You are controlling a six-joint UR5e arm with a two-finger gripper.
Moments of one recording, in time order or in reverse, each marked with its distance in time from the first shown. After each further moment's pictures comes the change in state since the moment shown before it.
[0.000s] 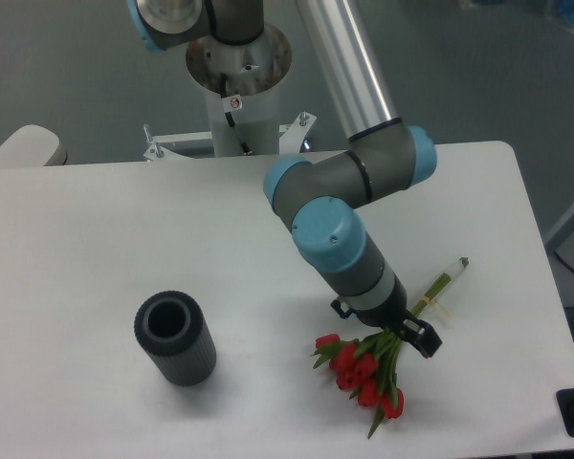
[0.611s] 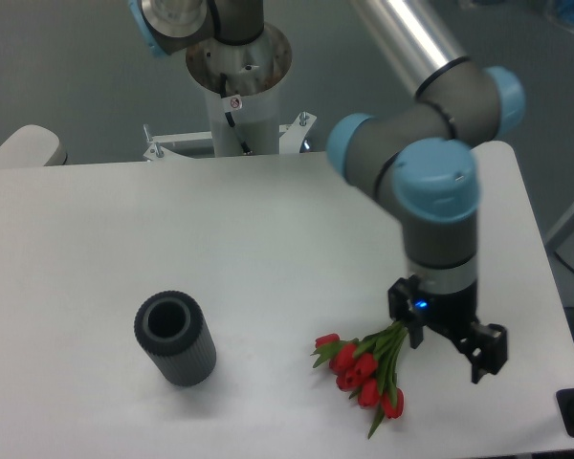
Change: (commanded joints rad) arm 0.166 0.006 0.181 -0.152 -0.374 0.124
